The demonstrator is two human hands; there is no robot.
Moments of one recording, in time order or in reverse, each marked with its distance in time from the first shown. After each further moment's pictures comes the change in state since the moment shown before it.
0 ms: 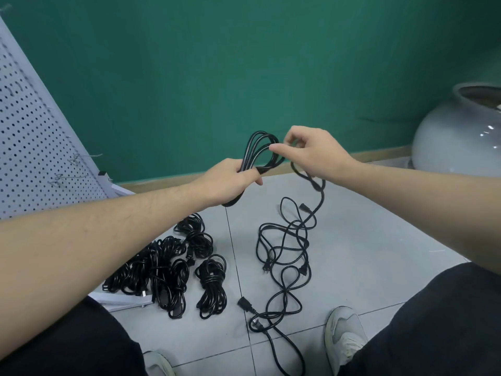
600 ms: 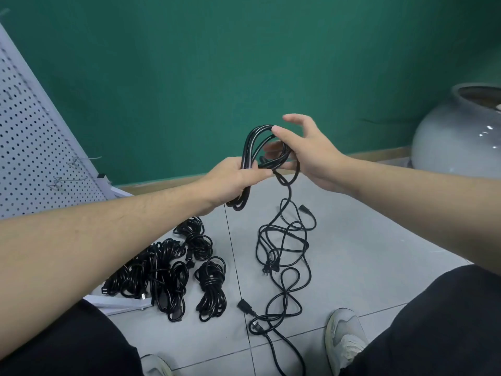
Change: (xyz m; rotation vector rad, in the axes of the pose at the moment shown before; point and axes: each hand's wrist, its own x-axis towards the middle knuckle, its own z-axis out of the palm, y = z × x) left_hand 0.001 0.003 0.007 -0.298 -0.020 0.087; right_hand 0.002 -0.013 0.010 0.851 -0.056 0.228
